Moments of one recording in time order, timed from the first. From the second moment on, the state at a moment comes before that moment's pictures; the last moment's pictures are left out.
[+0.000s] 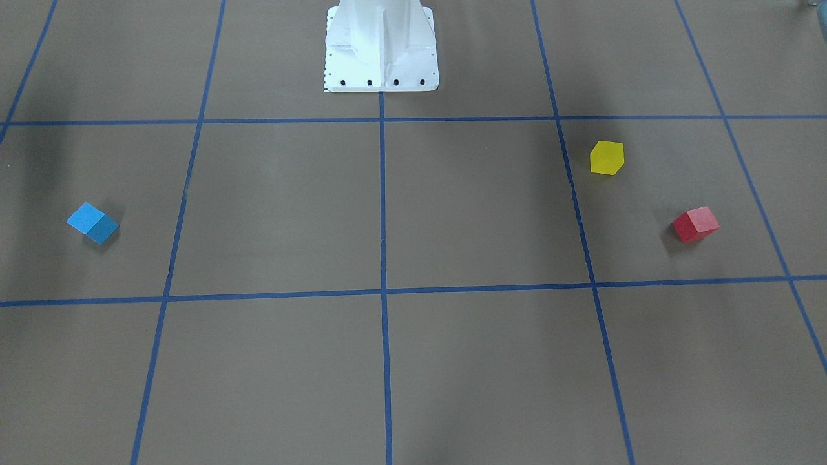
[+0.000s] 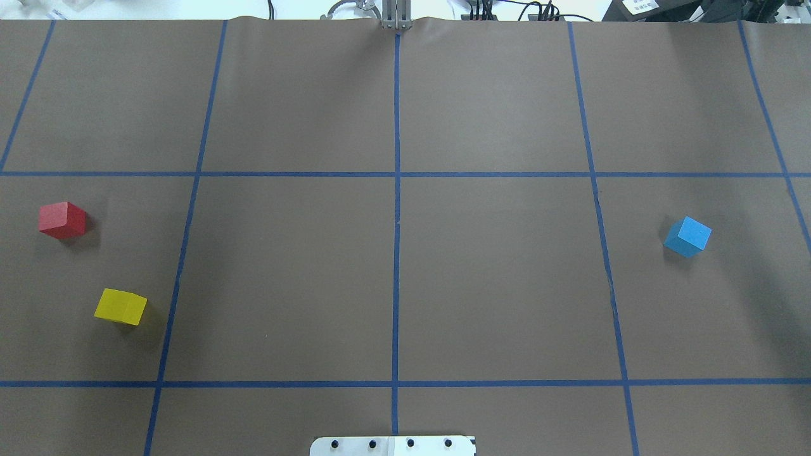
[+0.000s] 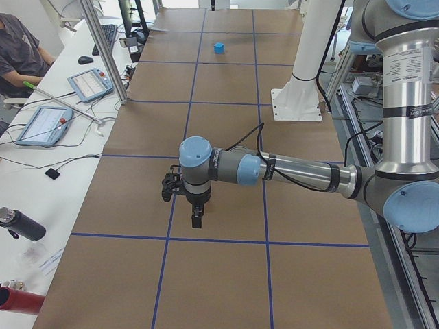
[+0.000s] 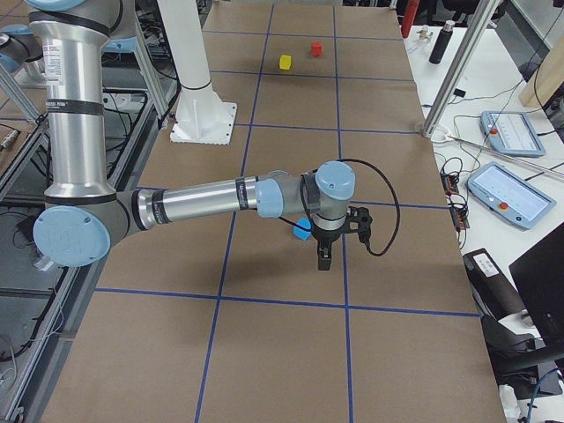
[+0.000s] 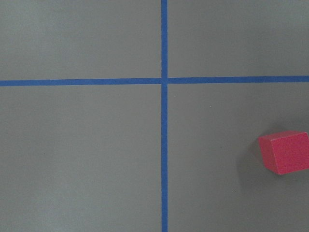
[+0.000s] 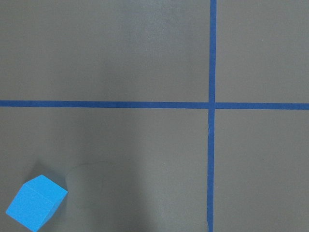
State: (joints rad) left arm -1.49 -1.46 -1.83 -1.55 -2.28 -0.14; right arm 1.45 -1.58 1.77 -1.62 2.33 0.18
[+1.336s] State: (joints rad) left arm -1.49 -1.44 -1.85 -1.55 -2.34 -0.15; right arm 1.43 -1.62 1.83 -1.61 2.41 0.31
